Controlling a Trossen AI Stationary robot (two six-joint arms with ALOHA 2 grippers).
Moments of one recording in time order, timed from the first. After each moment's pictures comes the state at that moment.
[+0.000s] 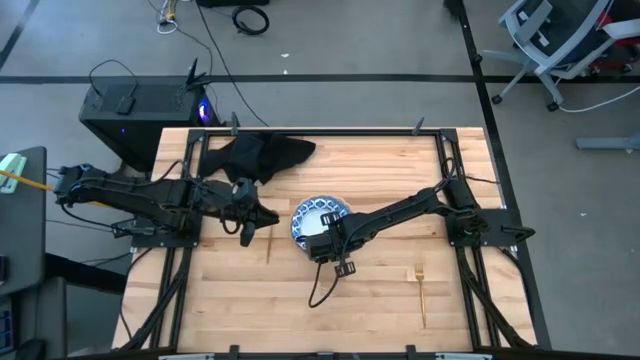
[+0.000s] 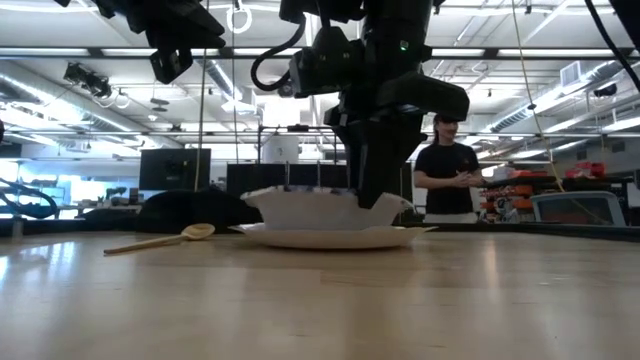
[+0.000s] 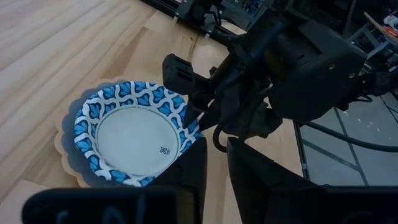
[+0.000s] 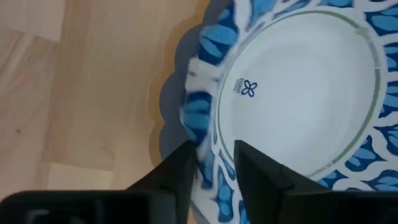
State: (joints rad) left arm -0.12 0.92 0.69 -0.19 -0.07 -0.54; right arm 0.23 2.09 1.63 -0.93 0.18 -0.04
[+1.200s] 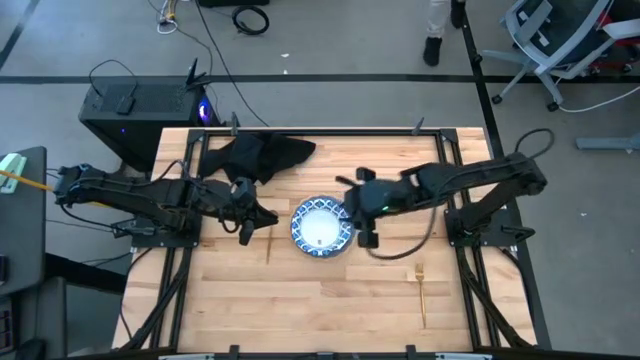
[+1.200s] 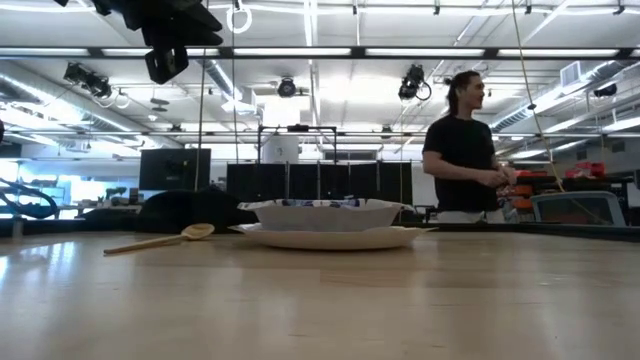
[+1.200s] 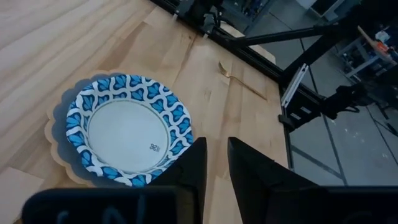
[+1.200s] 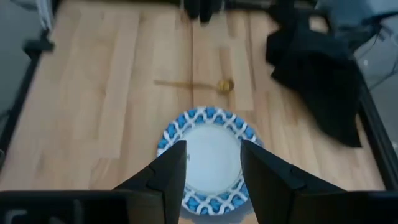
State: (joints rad) left arm -0.12 0.91 0.69 -0.20 -0.06 -0.62; right arm 0.22 1.51 1.60 -0.90 0.24 0.11
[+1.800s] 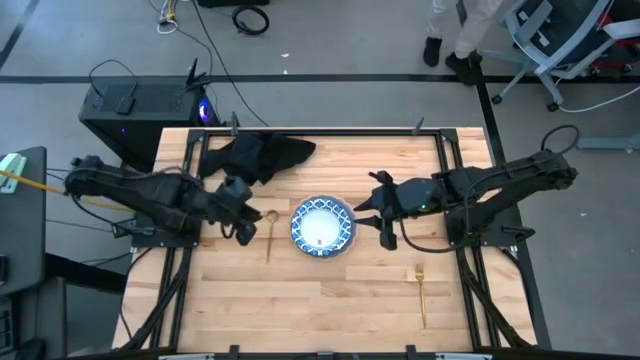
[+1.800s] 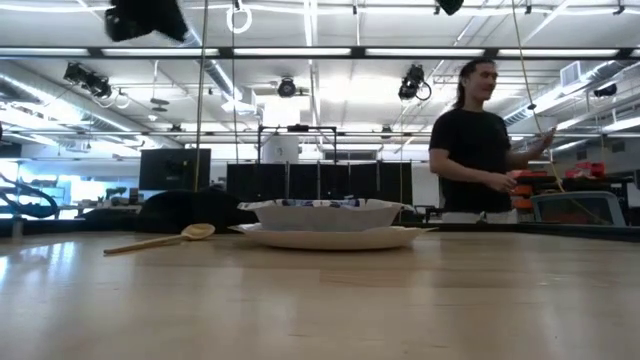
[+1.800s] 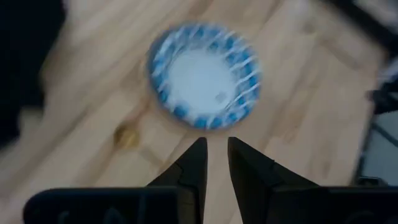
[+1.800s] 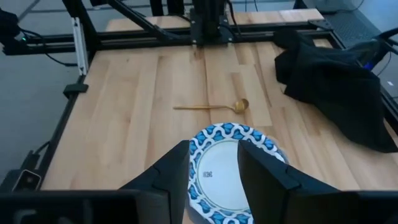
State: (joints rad) left arm -0.27 1.07 1.09 -0.91 -0.33 -0.88; right arm 0.25 1.22 1.17 -0.53 0.22 0.19
